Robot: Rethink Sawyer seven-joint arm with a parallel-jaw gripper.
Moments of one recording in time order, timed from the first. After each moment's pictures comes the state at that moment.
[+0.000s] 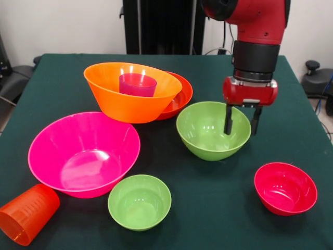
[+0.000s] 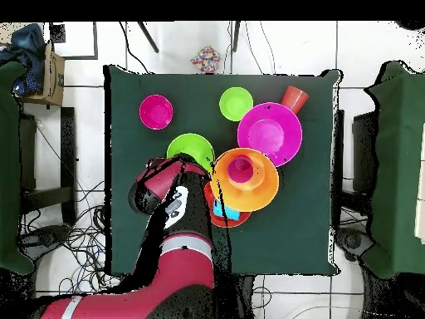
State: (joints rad) arm 0.08 -0.43 -0.05 1.51 -0.58 0.12 2.30
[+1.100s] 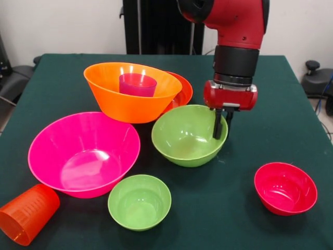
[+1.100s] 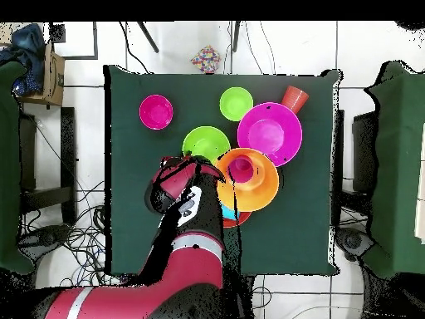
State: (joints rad) arm 0.06 -0.41 -0.11 1.51 -0.58 0.03 2.30
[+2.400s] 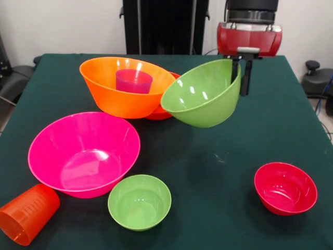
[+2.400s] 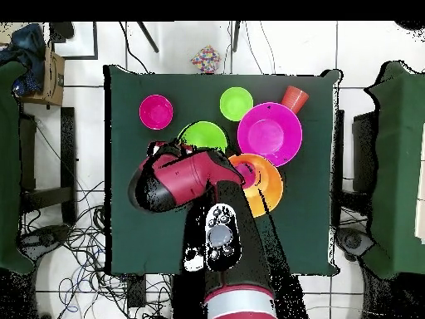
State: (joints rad) arm -0.13 -0.77 0.14 1.67 -0.52 0.25 2.30
